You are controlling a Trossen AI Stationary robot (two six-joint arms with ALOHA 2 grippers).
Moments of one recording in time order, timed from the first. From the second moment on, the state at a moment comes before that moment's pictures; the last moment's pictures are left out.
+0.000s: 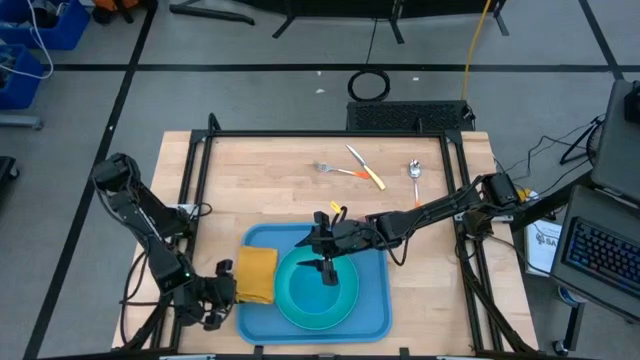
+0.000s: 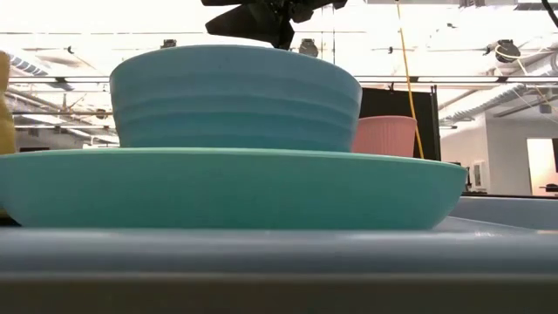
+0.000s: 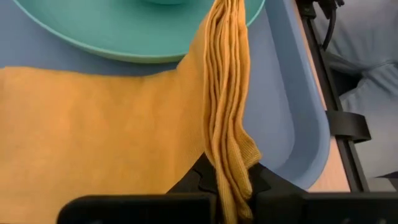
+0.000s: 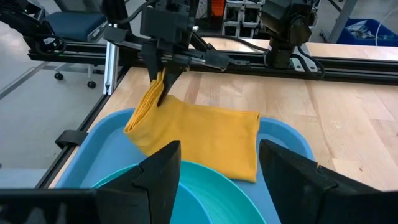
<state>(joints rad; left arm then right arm) -1.04 1.35 0.61 -0.22 -0.48 -0.93 0.25 1.78 1.24 0.15 0.08 0.07</state>
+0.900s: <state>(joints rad) -1.03 1.41 0.61 -0.02 -0.40 -1.06 0.26 1.78 1.24 0.15 0.08 0.07</state>
